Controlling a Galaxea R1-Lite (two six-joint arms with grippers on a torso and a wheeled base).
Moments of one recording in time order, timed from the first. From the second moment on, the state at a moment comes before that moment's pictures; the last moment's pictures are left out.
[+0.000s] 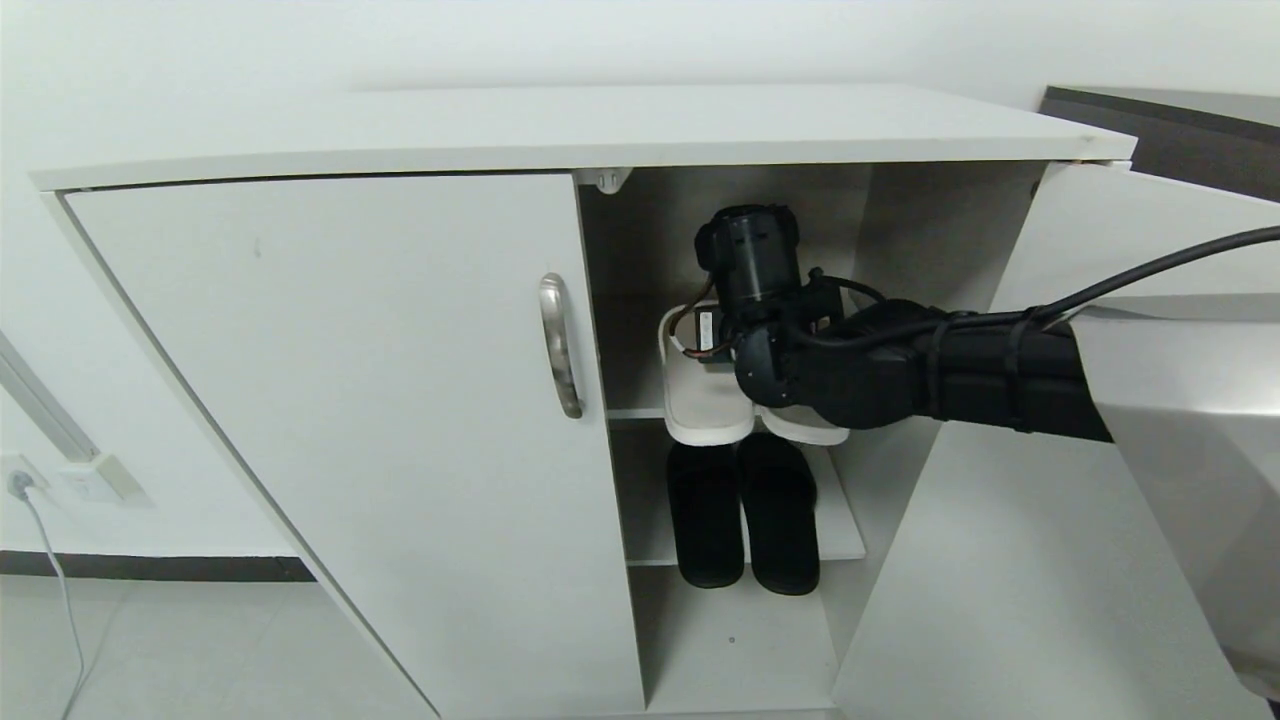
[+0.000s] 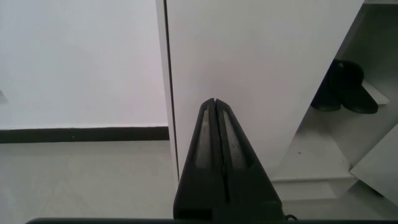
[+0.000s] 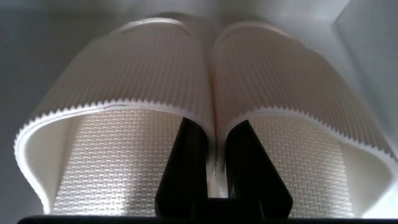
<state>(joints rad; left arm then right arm) 0.00 0.00 0.00 0.00 0.02 -0.02 0.75 2.25 -1.99 0.00 -0.74 0.18</state>
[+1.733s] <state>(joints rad) 0.00 0.00 0.00 0.00 0.02 -0.02 0.83 2.04 -1.69 -0.01 -0.76 0.22</state>
